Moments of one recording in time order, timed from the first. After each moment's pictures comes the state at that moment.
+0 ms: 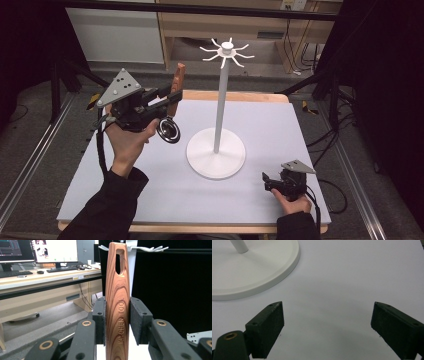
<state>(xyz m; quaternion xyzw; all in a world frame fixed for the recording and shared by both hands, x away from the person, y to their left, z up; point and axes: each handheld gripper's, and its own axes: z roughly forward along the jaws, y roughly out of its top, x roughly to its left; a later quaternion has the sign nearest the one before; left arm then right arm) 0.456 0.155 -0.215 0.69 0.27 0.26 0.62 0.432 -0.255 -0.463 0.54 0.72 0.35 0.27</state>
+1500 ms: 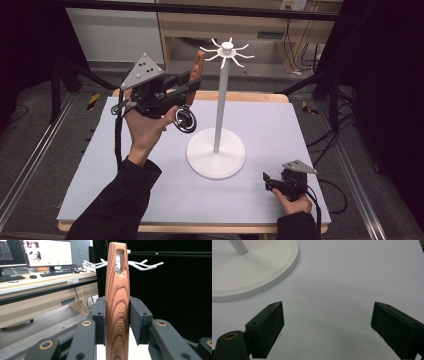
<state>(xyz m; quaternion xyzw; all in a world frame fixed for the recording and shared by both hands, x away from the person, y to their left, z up) 0.474 0.118 -0.197 0.69 0.26 0.26 0.62 0.432 -0.258 -0.462 0.54 0.72 0.35 0.27</state>
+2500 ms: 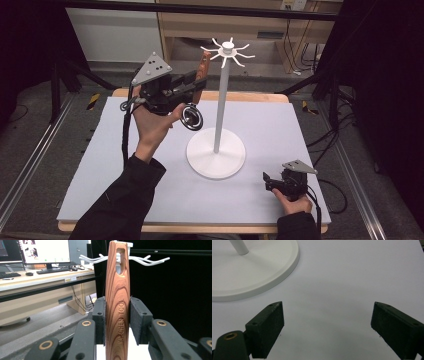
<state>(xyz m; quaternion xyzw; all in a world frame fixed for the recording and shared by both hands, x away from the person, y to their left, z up) 0.487 0.110 -0.202 0.70 0.26 0.24 0.62 0.432 -0.258 -0.462 0.53 0.72 0.35 0.27</state>
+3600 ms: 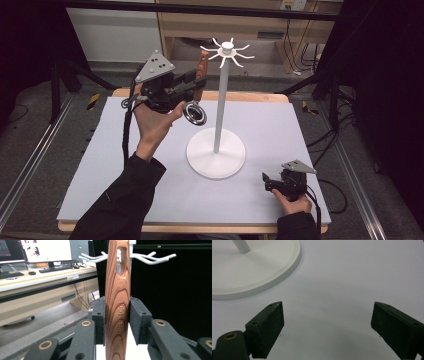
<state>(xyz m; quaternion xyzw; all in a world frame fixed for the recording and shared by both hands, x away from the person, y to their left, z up) 0.487 0.113 -0.198 0.70 0.26 0.25 0.61 0.432 -0.256 -0.463 0.53 0.72 0.35 0.27</state>
